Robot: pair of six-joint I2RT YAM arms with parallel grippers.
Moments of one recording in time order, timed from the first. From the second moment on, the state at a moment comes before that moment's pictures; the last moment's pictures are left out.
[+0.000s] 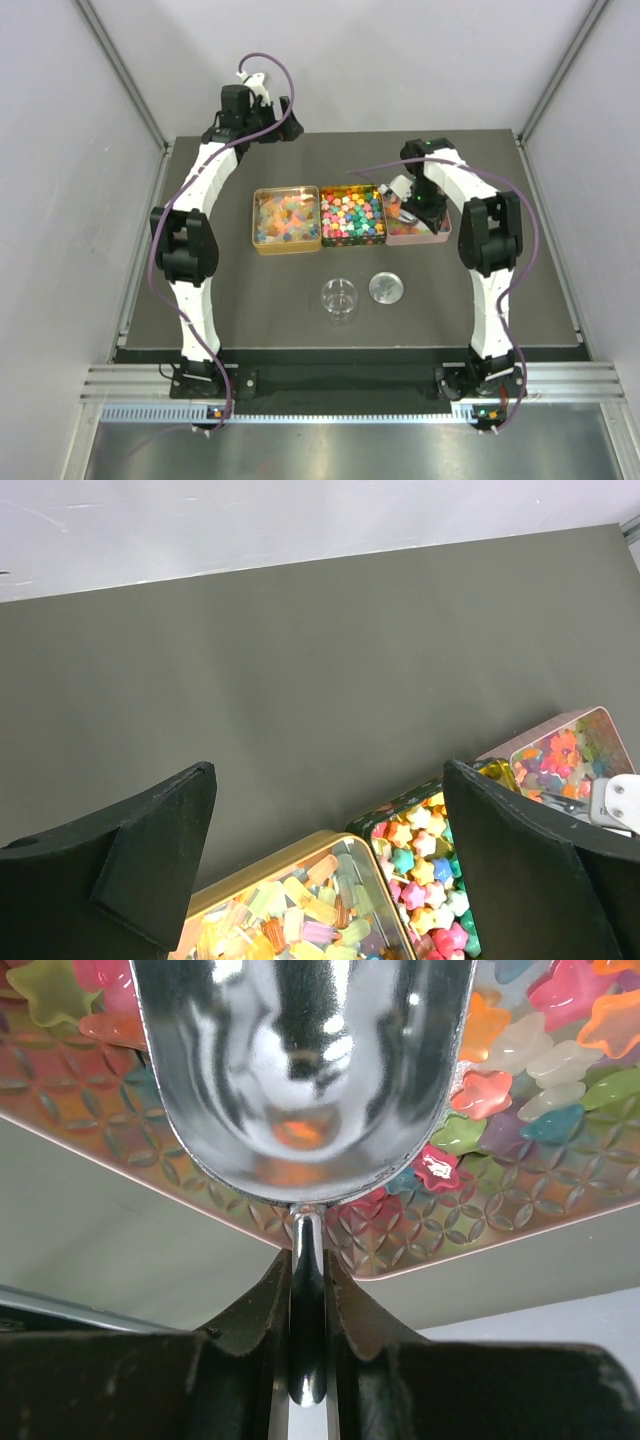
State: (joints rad) left arm -0.17 2.10 2.00 -0.32 0.34 -0.26; right arm 0.29 2.20 1.91 -1.35 0.12 -0.65
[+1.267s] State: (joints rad) left arm -0.18 2.07 1.99 -0.37 0.26 -0.14; right arm 0.24 2.00 1.63 -1.01 -0.03 -0.59
